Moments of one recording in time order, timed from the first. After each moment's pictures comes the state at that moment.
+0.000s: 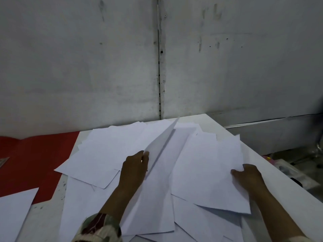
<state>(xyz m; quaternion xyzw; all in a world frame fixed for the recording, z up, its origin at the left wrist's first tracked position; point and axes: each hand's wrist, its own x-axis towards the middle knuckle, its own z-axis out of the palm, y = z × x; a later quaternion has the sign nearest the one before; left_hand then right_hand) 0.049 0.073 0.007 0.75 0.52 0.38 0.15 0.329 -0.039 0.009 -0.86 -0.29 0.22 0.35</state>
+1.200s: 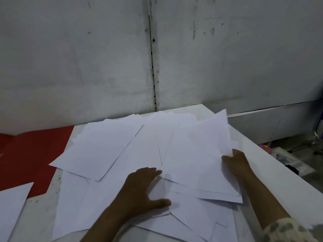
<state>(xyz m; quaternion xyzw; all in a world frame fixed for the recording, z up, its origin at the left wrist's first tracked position) 0.038 0.011 -0.012 0.91 0.39 0.12 0.12 0.332 -0.026 -0.002 -0.81 -0.30 0.24 0.45</state>
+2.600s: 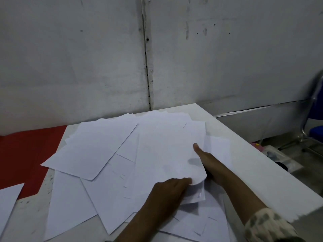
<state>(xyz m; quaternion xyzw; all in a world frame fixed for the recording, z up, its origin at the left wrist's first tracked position) 0.105 -0.016 -0.045 0.93 0.18 0.32 -0.04 0.281 -0.024 0.009 -0.68 -0.31 0.49 0.44</state>
